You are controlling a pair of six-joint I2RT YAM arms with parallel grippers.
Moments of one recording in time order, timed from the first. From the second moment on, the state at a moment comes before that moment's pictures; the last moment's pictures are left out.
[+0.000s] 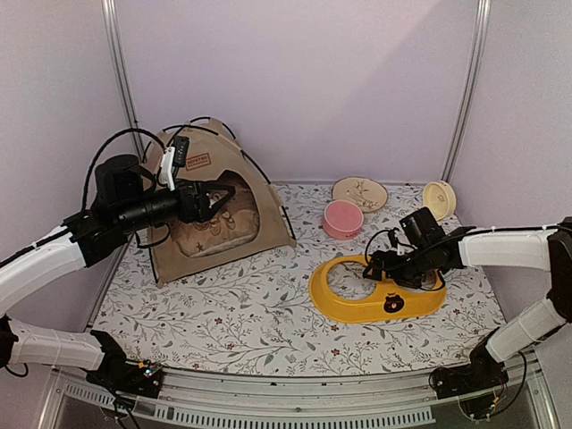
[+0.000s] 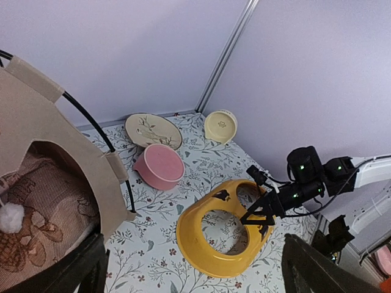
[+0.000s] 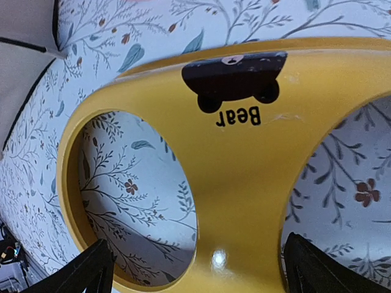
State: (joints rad) left arm -0.61 1.05 0.89 0.01 0.25 -0.39; right arm 0.49 1.37 0.70 -0.31 -0.17 0.60
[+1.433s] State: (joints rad) left arm -0.62 0.84 0.86 -0.09 0.25 -0.42; right arm -0.16 1.98 1.58 -0.27 0.04 0.09
